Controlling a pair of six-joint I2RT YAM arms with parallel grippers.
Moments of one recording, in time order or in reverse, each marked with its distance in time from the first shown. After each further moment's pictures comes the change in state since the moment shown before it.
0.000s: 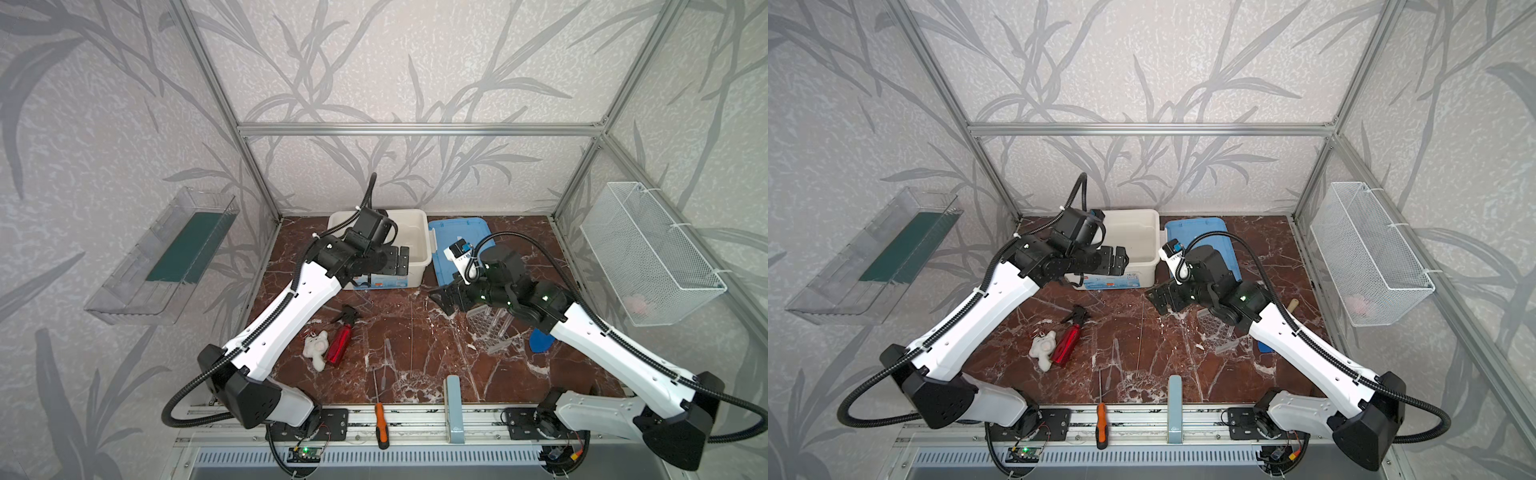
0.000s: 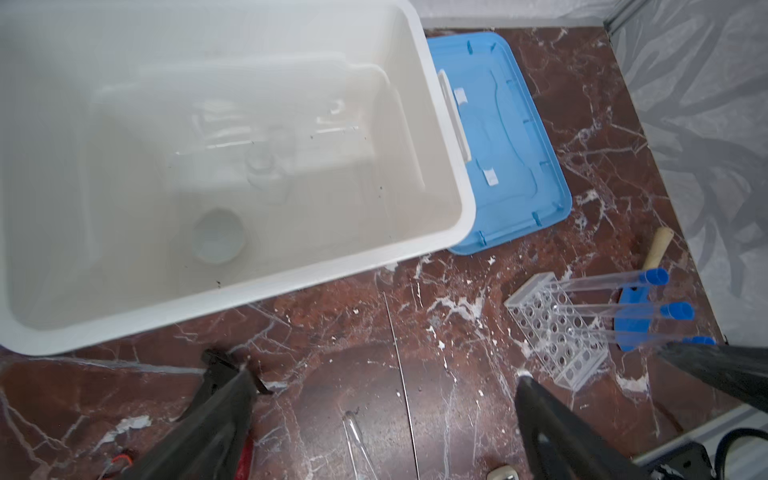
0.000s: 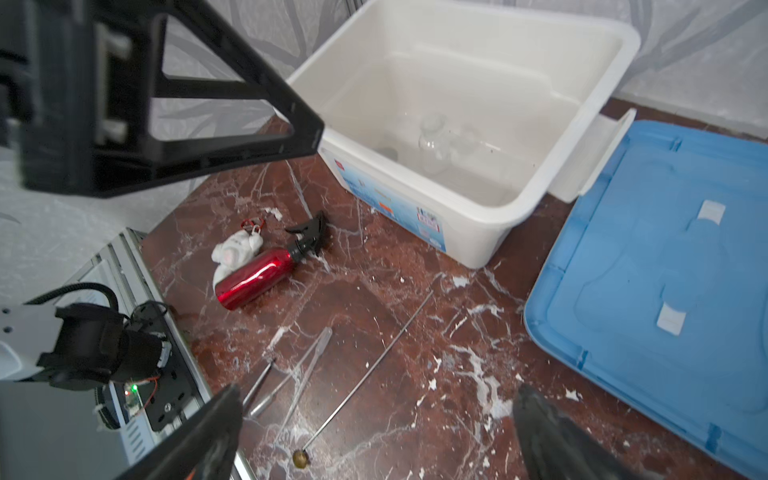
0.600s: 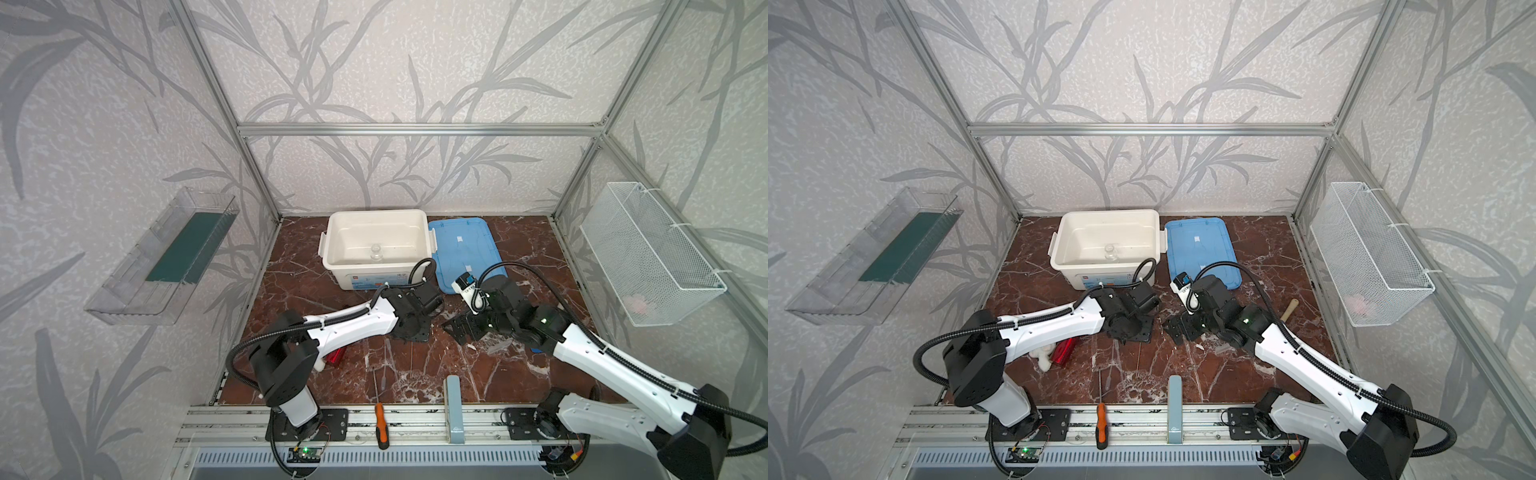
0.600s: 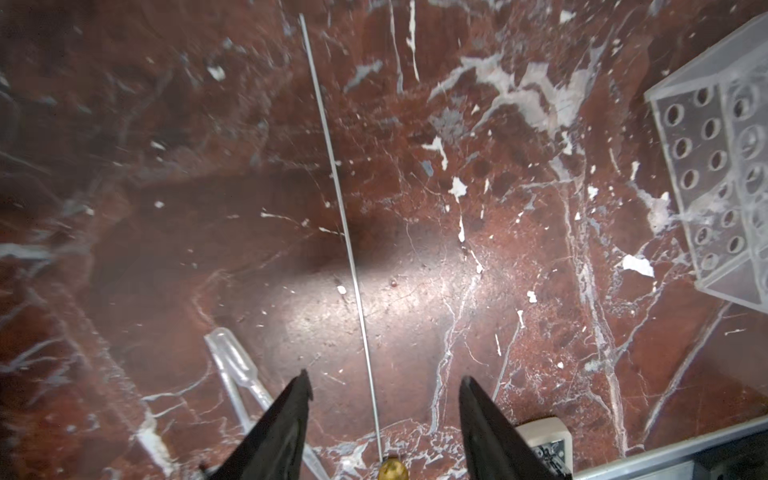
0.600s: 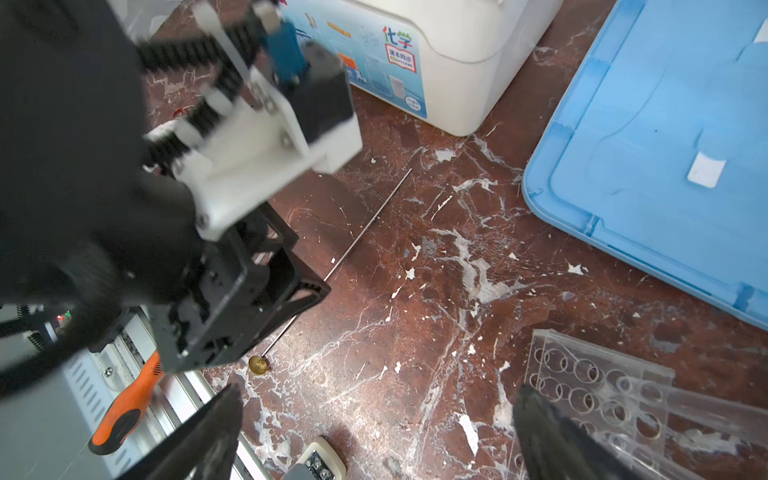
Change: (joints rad) left arm -0.317 0.224 -0.417 0.240 0.027 -0.375; right arm 0.000 -0.104 -0.241 -0.023 0.023 -0.003
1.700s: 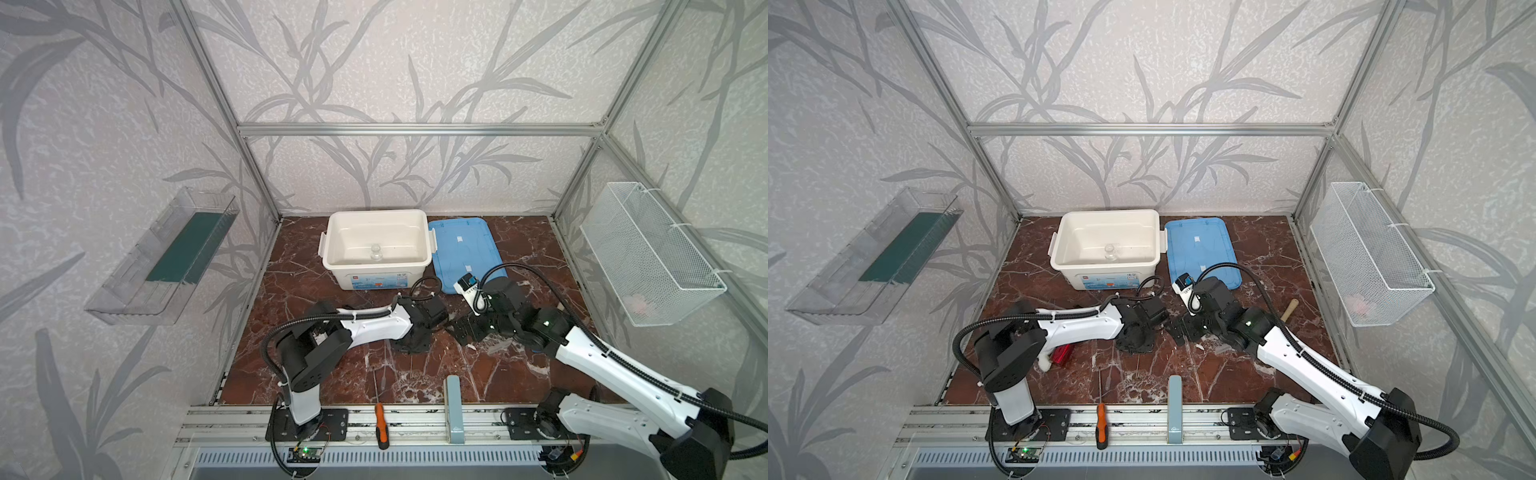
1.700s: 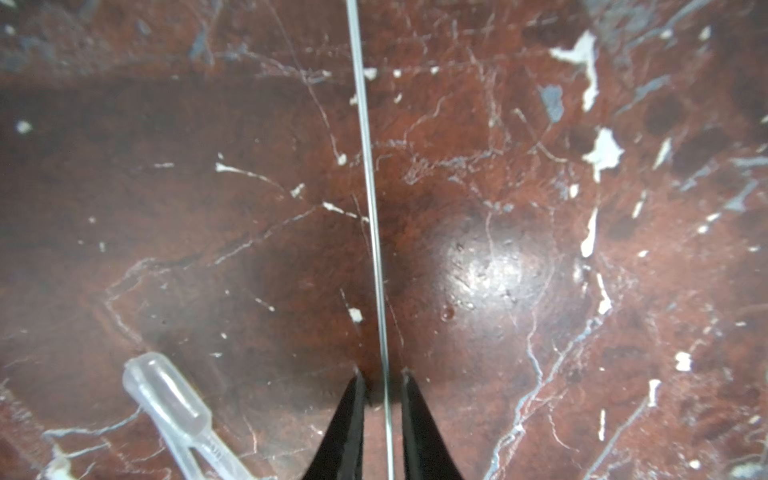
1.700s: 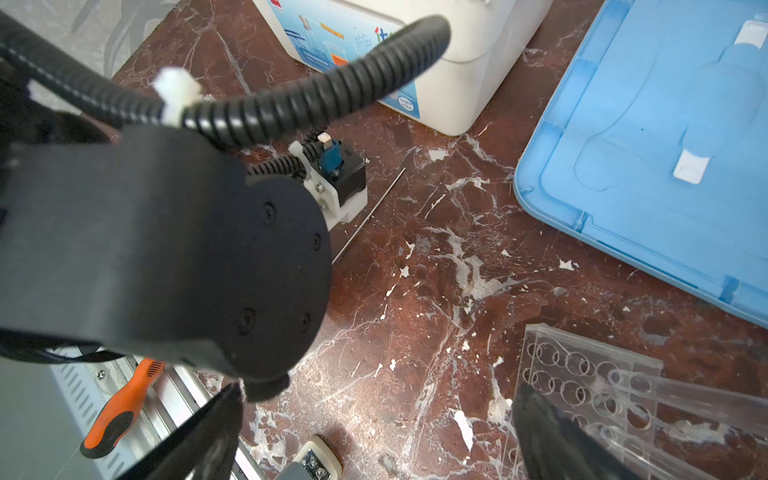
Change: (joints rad) left arm -0.040 0.169 -0.002 0.004 -0.036 -0.072; right arm 0.000 -0.020 -0.018 0.002 0.019 0.003
